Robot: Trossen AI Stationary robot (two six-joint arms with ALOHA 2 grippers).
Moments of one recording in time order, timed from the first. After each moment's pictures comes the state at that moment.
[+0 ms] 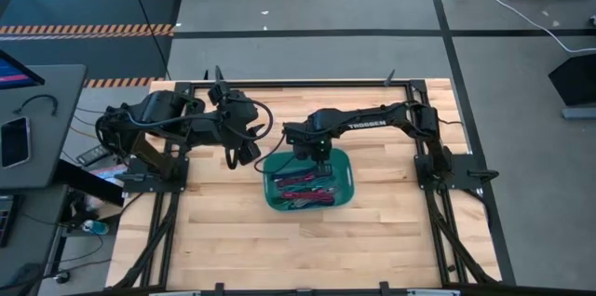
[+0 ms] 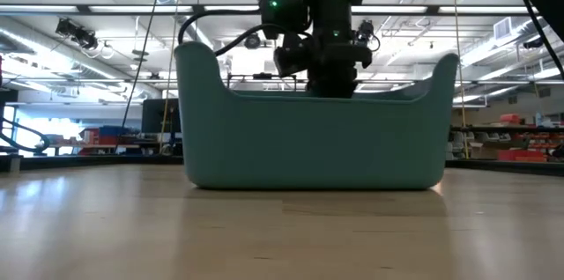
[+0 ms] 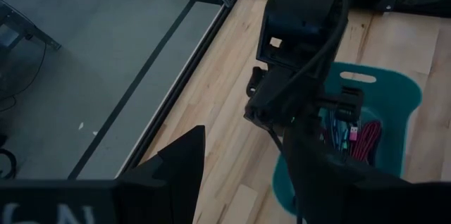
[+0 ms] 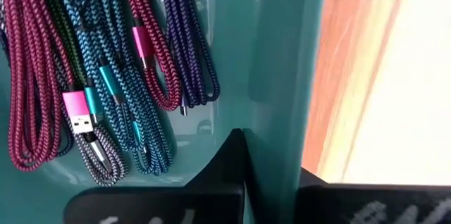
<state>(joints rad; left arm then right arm) -0.23 1.64 2.23 -1.50 -0.68 -0.38 -0.11 2.06 1.68 -1.13 -0.02 -0.15</state>
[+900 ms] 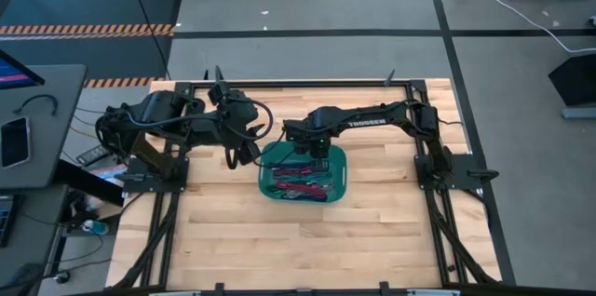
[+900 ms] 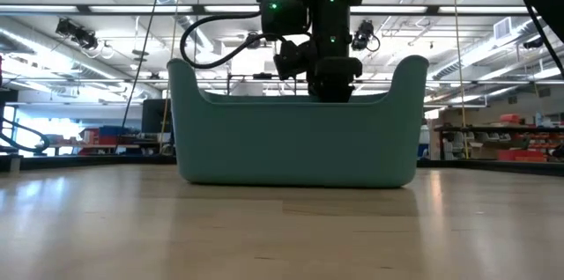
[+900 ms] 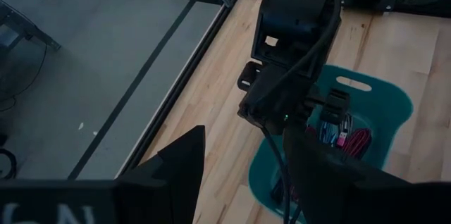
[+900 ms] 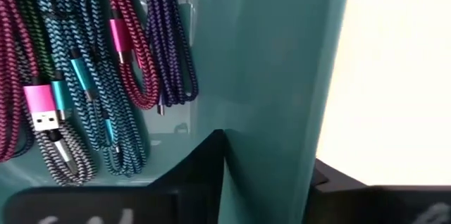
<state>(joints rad) -0.23 1.64 2.23 -1.50 -0.68 -0.38 -0.13 2.06 1.68 -1.12 0.09 -0.09</state>
